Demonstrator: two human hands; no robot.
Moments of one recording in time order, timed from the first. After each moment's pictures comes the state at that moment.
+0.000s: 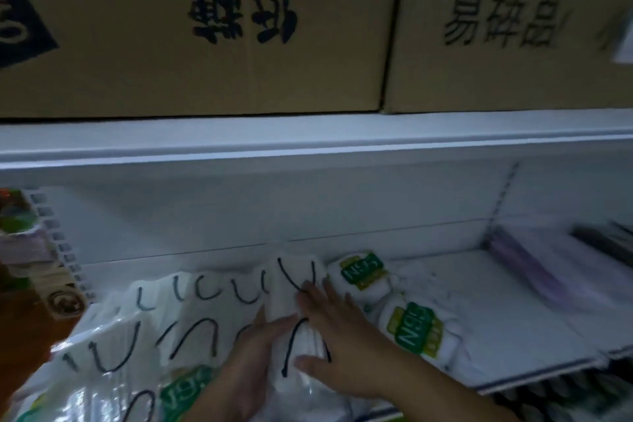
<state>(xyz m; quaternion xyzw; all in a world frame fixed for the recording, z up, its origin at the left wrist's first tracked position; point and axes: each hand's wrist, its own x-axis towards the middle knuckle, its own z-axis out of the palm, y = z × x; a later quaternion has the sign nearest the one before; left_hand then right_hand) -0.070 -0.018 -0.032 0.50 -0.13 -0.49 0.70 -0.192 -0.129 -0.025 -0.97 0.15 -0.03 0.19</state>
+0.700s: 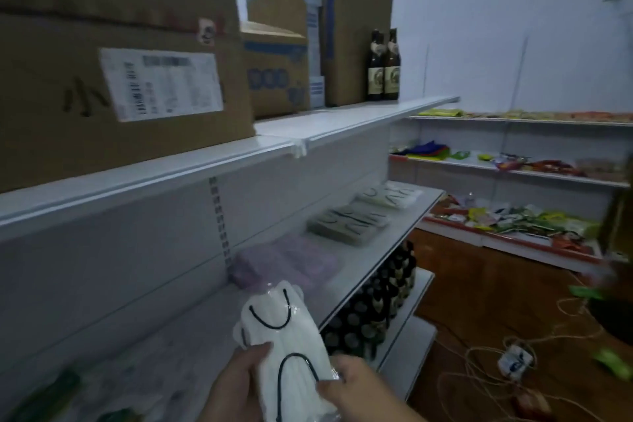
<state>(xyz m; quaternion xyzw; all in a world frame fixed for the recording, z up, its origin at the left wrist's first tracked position) -0.384 -0.229 -0.031 0.40 -0.22 -0.75 0.48 -0.566 -0.220 -0.016 -0.59 0.54 -0.26 0.54</state>
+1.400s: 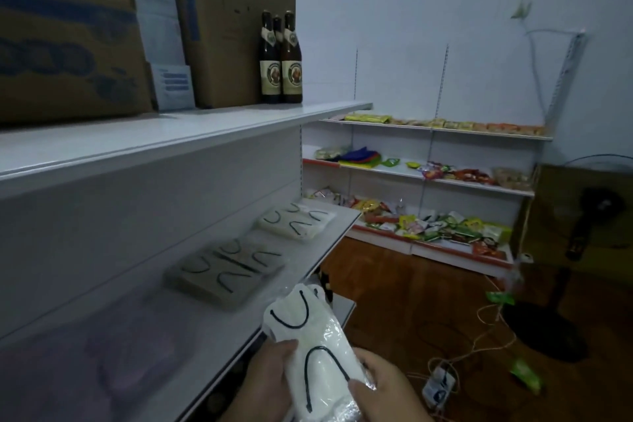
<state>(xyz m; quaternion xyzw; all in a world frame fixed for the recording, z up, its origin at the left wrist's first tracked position) -0.698 -0.461 -0.056 0.38 -0.22 -0.78 0.43 -0.857 -0.385 -0.031 -0.51 0.63 -0.38 0.45</state>
